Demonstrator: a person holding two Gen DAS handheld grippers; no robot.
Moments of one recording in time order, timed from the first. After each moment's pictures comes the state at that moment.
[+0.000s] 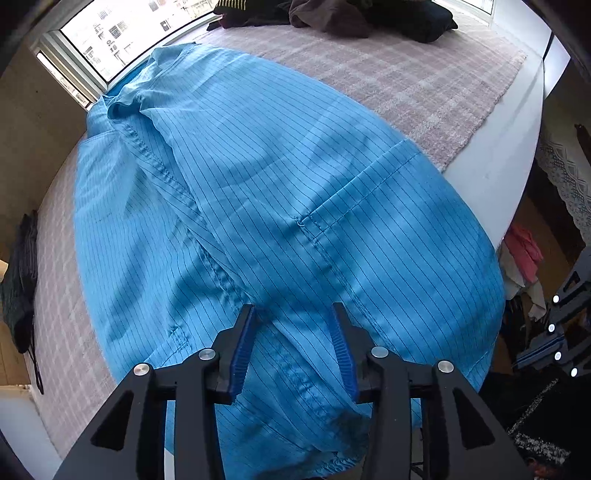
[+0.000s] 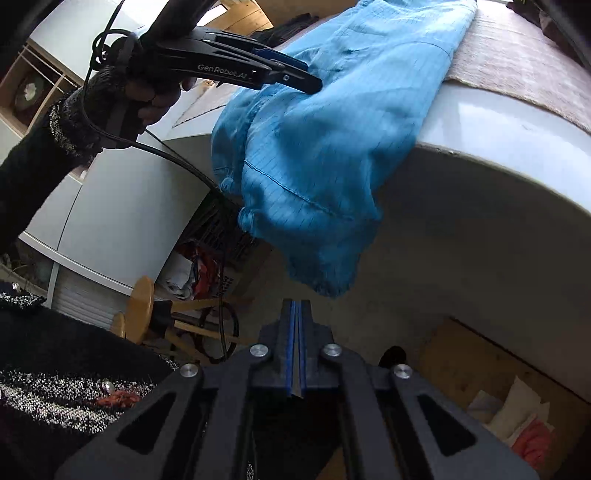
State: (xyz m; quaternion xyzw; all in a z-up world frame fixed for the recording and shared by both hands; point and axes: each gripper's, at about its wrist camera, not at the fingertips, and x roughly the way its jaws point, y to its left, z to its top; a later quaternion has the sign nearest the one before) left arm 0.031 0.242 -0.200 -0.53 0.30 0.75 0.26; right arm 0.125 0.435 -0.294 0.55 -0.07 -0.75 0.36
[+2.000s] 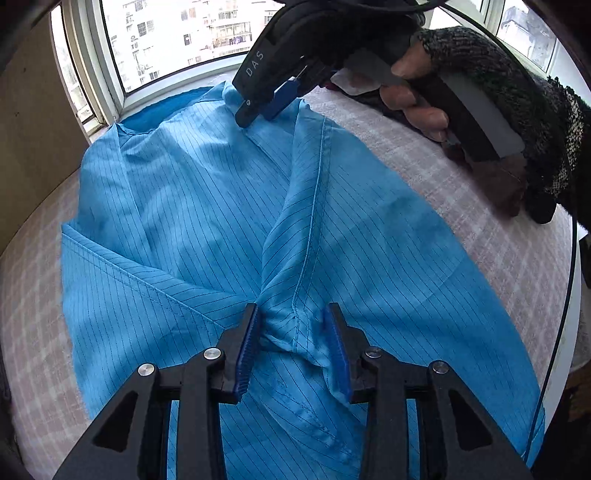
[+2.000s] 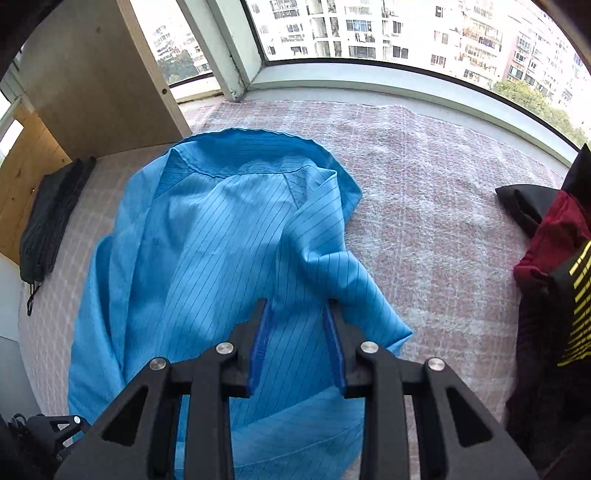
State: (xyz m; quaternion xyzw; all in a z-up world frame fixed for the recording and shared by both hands) left arm -0.253 0.255 -0.211 -0.49 0.16 0.79 0.31; right arm -0.487 0.393 -0.237 0.57 0.00 -0.81 0.13
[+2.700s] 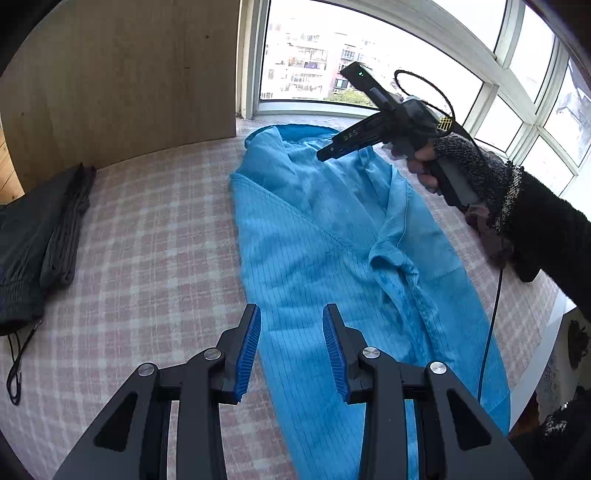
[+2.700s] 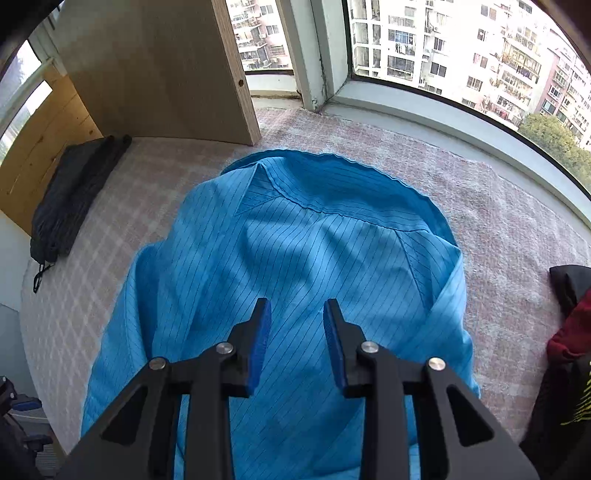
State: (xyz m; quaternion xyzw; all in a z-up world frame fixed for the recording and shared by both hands) left arm -0.202 0.089 -0.141 -0.48 0.04 0.85 0.21; right arm -0.483 0.334 -0.208 0.53 0.02 -0.82 0.22
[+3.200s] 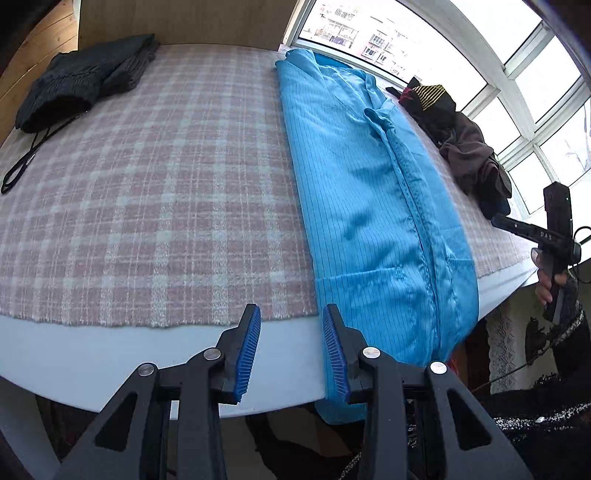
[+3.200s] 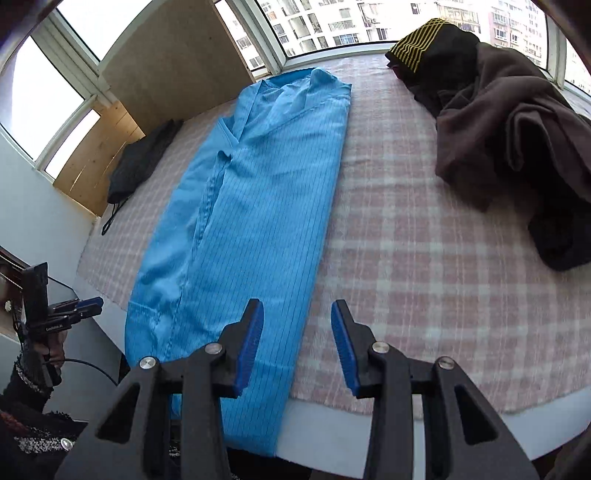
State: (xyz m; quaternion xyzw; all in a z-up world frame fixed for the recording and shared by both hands) left arm -0.011 -0.017 -0.178 -0.56 -0.06 0.80 0.22; right arm -0.071 0.486 -0.215 0.52 -0.11 -0.83 0.14
